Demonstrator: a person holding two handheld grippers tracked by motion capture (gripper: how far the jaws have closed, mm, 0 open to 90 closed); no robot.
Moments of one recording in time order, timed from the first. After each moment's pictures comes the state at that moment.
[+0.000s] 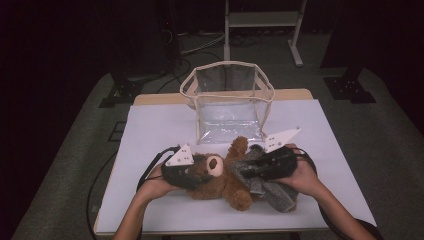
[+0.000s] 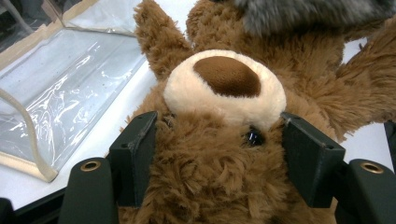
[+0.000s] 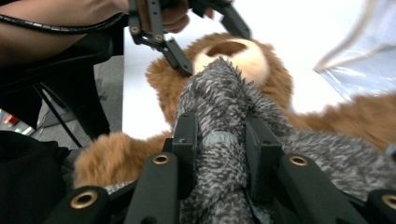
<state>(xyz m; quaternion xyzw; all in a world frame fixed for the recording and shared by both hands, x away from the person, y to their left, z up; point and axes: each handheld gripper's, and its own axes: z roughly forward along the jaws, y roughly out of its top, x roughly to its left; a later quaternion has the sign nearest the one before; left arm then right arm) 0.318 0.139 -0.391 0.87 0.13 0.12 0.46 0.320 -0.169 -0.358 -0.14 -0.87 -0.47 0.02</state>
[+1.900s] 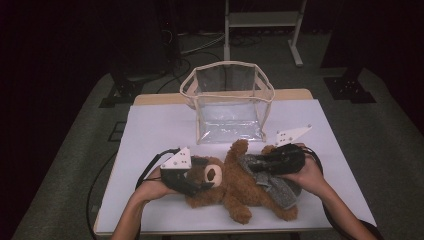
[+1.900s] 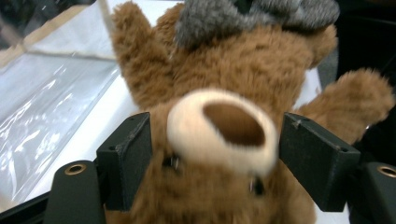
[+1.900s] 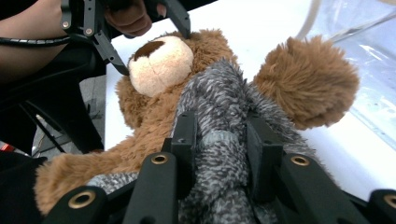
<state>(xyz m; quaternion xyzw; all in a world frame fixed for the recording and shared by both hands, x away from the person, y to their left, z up) 0.305 0.136 -0.381 0.87 0.08 0.08 0.49 0.333 -0.202 -0.373 -0.19 -0.85 -0.49 0.02</state>
